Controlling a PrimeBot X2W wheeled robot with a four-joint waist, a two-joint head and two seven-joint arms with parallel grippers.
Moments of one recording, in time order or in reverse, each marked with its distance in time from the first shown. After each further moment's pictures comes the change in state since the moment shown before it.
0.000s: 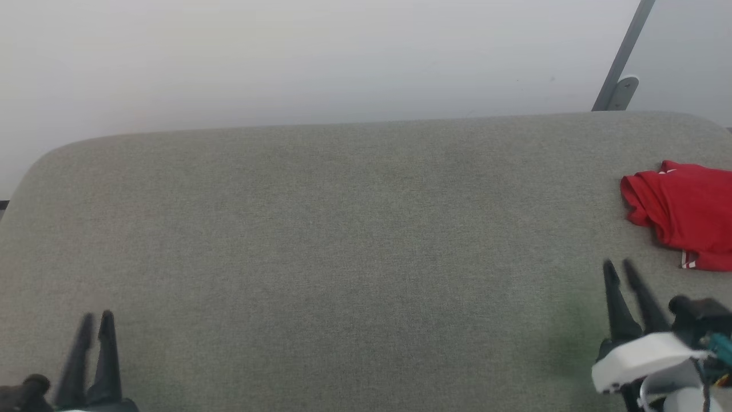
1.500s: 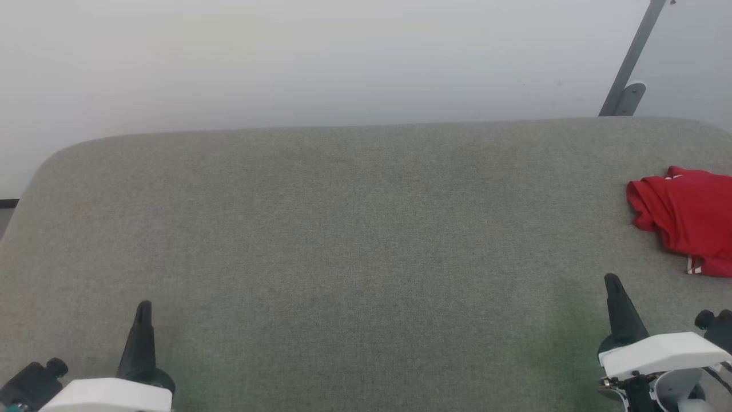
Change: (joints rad) left arm -0.102 -0.086 -0.062 0.105 -0.603 0.000 0.175; right arm 0.020 0.050 -0.012 -0.007 0.653 0.000 0.177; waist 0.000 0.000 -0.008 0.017
